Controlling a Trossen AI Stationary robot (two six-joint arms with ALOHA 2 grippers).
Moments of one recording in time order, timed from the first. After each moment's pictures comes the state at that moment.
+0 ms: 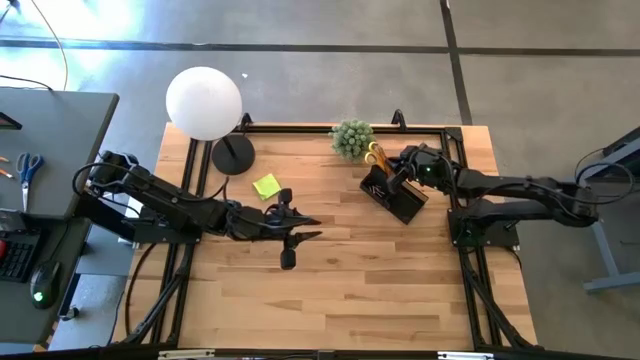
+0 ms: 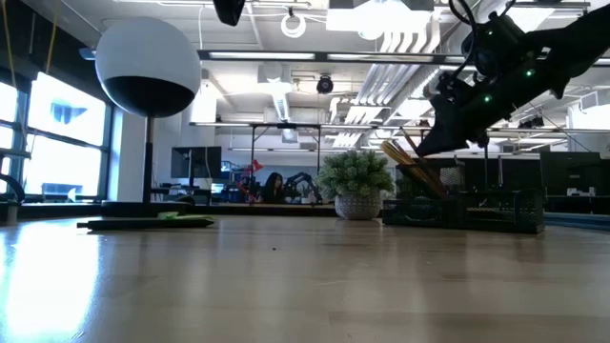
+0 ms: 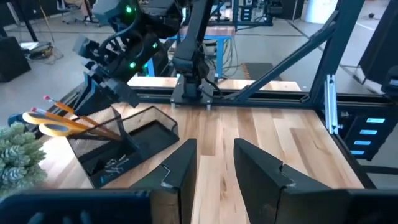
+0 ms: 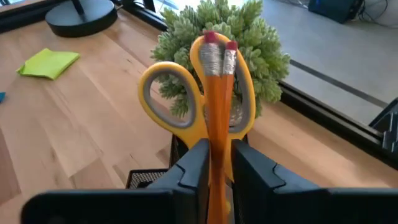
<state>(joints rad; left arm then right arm) -0.22 1.37 0.90 0.22 -0.43 -0.09 -0.47 1.00 0.36 0.16 0.21 0.15</state>
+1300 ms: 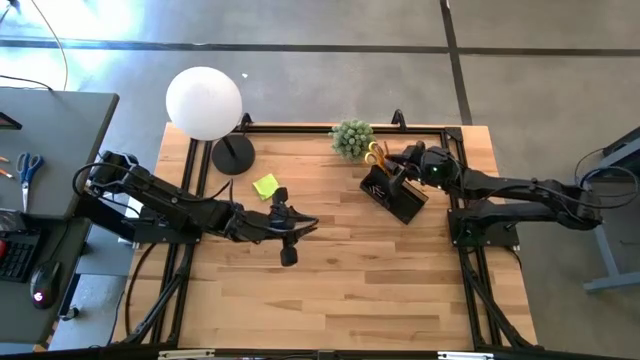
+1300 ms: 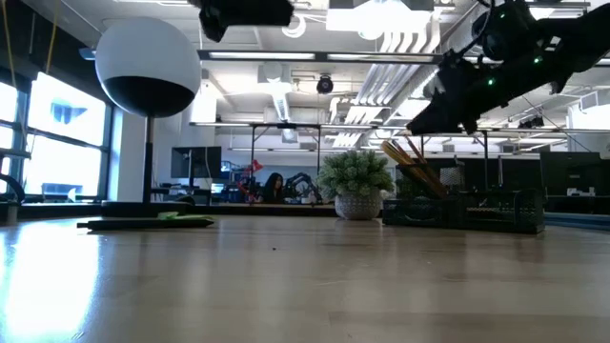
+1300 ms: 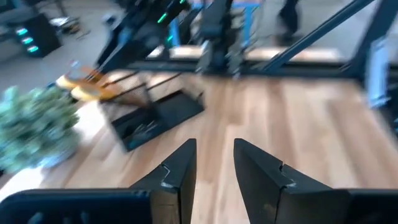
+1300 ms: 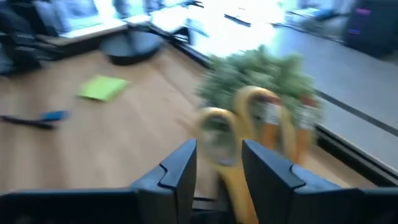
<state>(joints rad) -0.22 1.37 0.90 0.08 -0.53 -0.14 -0.45 0.94 0.36 0.23 0.10 0.09</state>
